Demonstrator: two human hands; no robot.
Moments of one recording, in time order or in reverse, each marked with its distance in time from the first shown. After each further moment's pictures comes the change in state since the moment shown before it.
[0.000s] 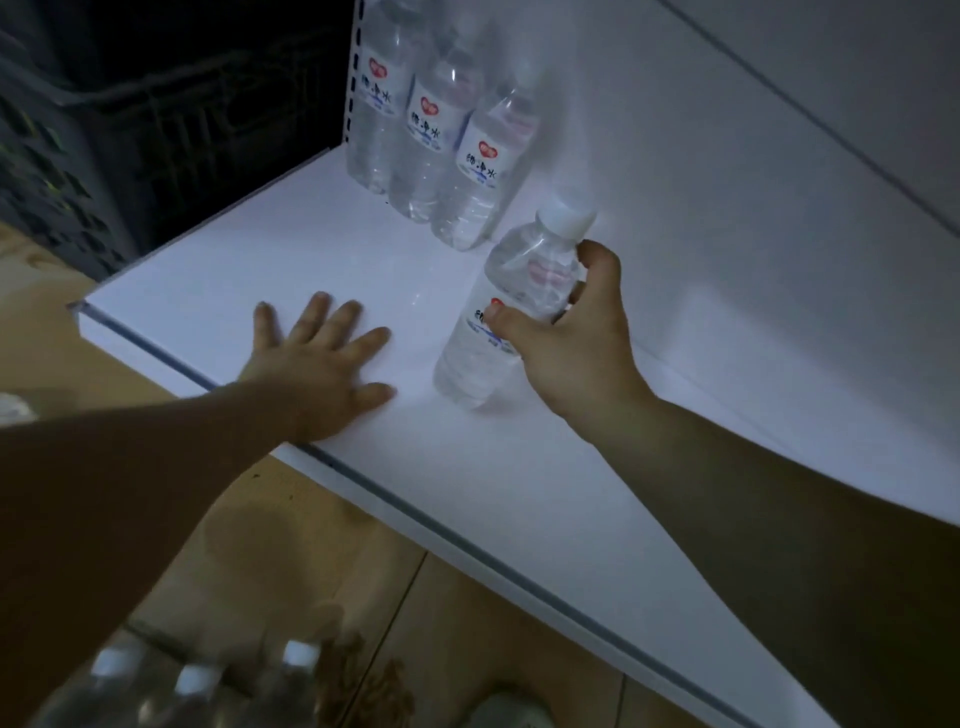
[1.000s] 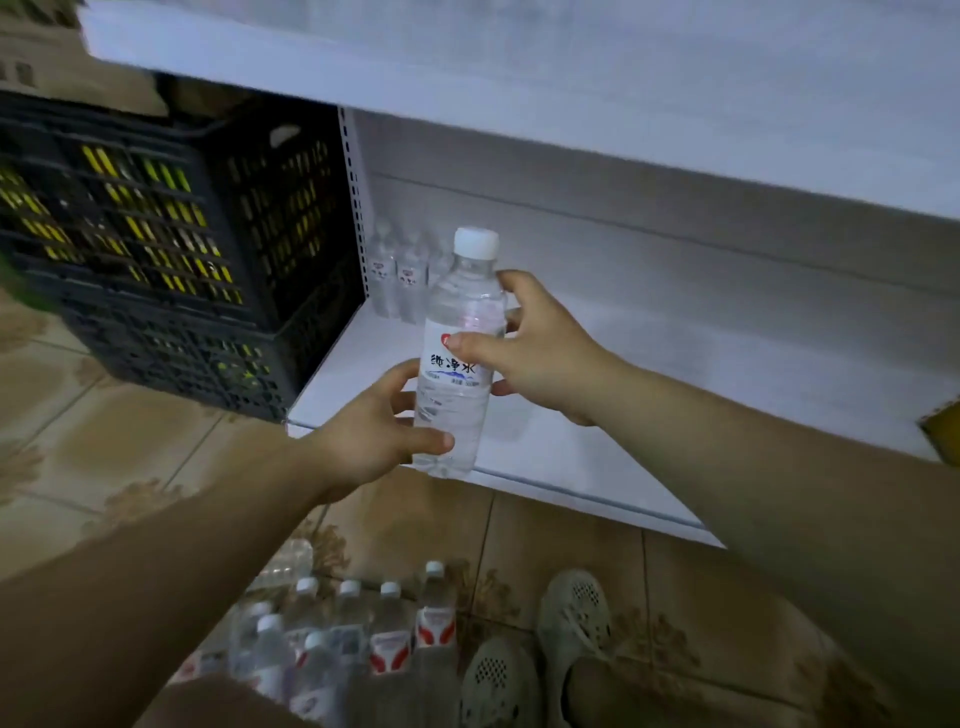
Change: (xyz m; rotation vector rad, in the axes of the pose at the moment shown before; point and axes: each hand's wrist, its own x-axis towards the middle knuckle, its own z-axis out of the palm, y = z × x) left_hand -0.280 0.047 -0.200 -1.330 -0.116 0.184; right_hand -0.206 -0.211 -0.091 0.103 -0.178 -0.039
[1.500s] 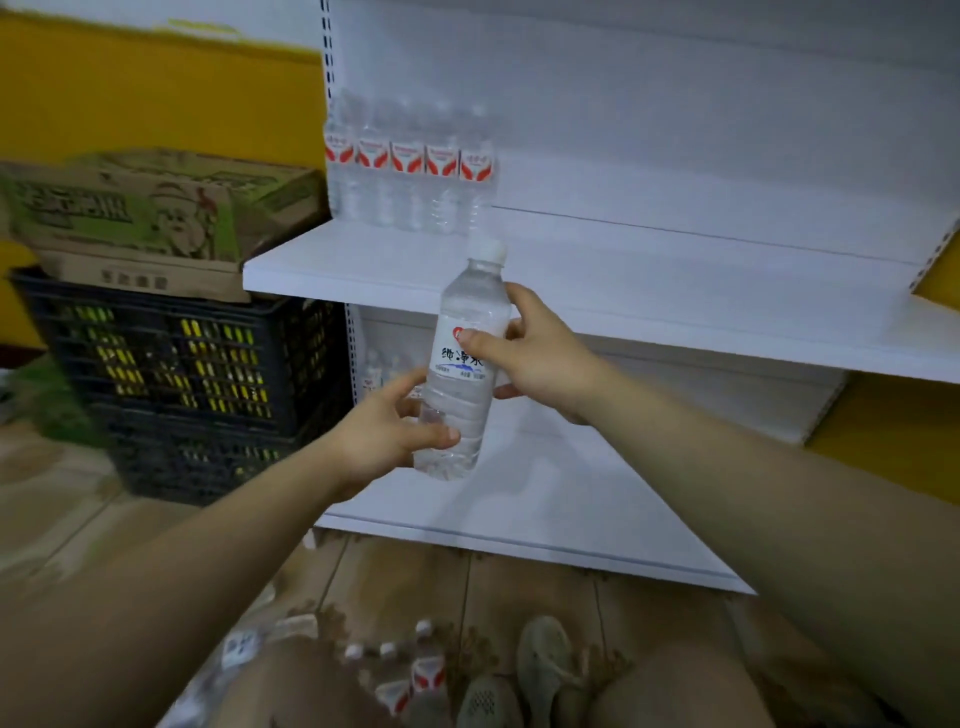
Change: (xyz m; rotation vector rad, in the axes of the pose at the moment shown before) left_hand -0.158 0.147 0.016 -0.007 -0.102 0.264; right_hand -0.143 -0.164 -0.031 0.013 0.190 -0.140
